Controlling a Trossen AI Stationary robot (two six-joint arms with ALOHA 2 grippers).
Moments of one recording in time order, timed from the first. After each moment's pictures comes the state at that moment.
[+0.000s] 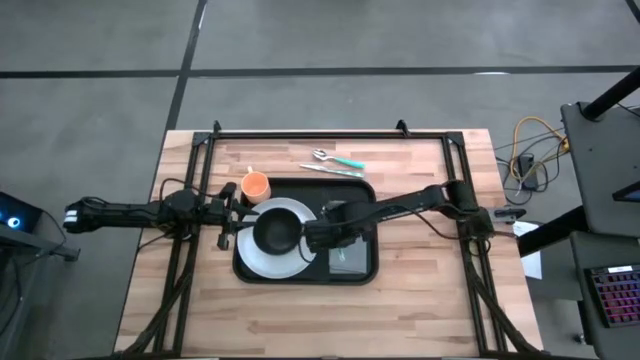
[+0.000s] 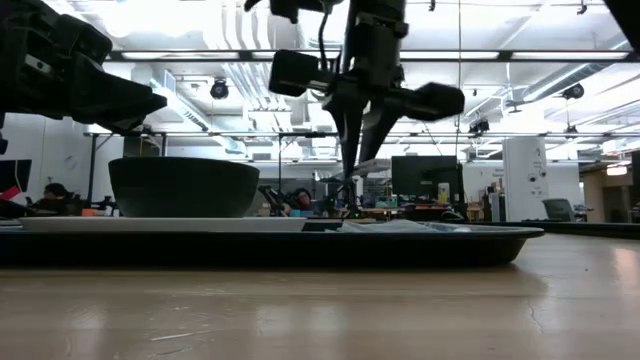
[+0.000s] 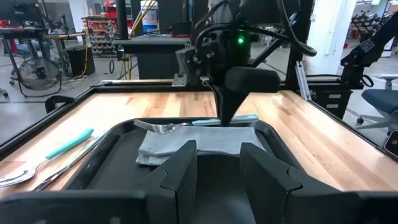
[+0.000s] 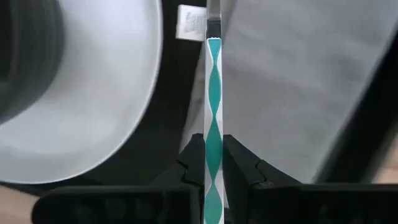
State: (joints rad) left arm 0.04 0.25 0.01 0.15 0.08 0.00; right arm 0.15 2.11 1.79 -1.11 0.10 1.51
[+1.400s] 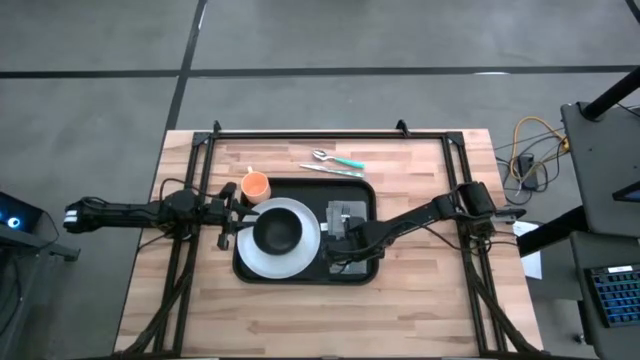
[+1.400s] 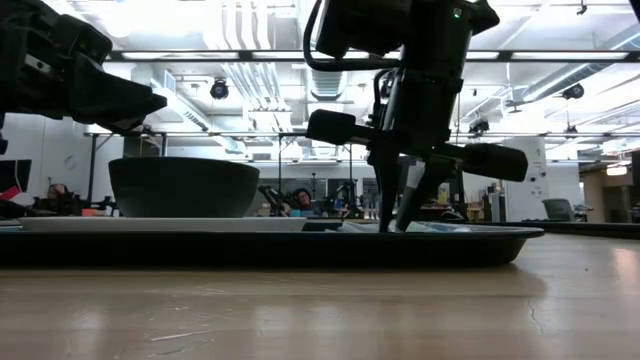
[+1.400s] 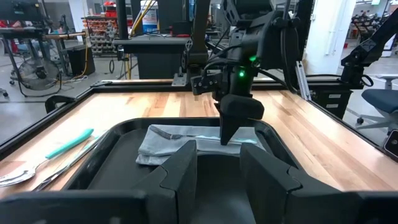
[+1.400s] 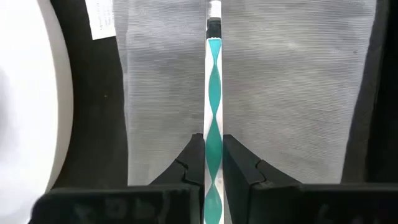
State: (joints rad) left arm 0.04 0.25 0.01 0.15 0.08 0.00; right arm 0.24 2.02 1.38 -0.74 0.24 1.85
